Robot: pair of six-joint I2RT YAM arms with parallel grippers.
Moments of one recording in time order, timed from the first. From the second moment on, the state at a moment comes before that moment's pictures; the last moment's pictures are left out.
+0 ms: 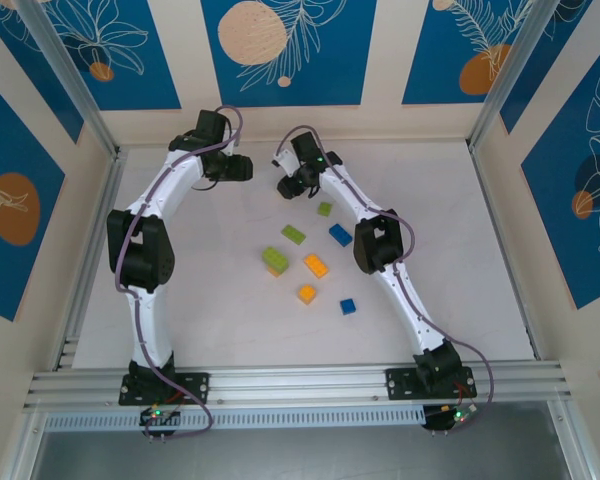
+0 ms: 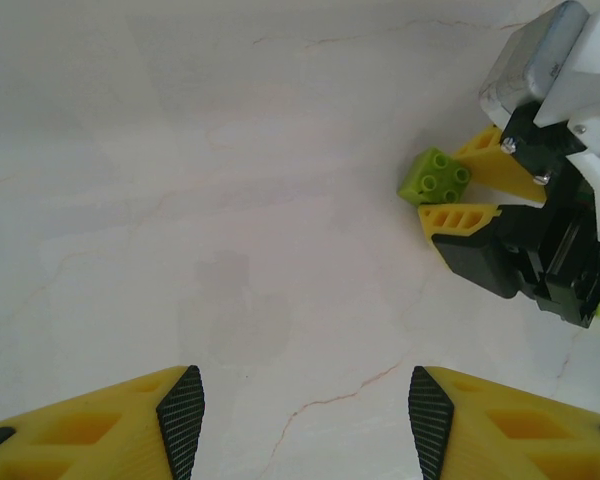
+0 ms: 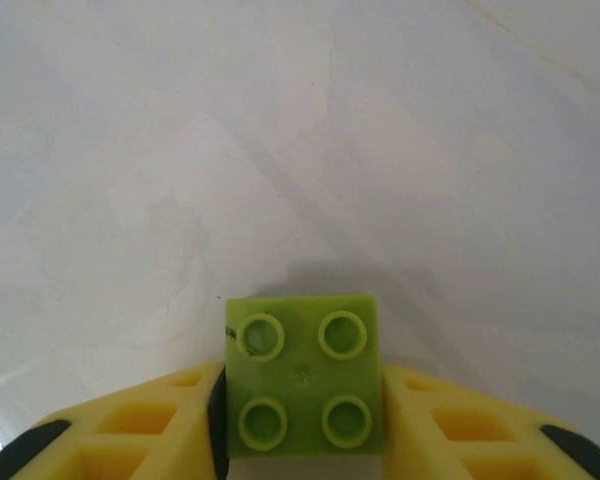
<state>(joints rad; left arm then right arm) -0.24 2.09 1.94 -0.84 0.14 -0.18 0.46 2.83 2.73 -0.86 -0.21 -0.30</state>
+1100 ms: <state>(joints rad) -0.24 1.85 1.50 -0.72 0.13 -0.20 0.63 2.00 1.87 -0.93 -0.19 -0.04</state>
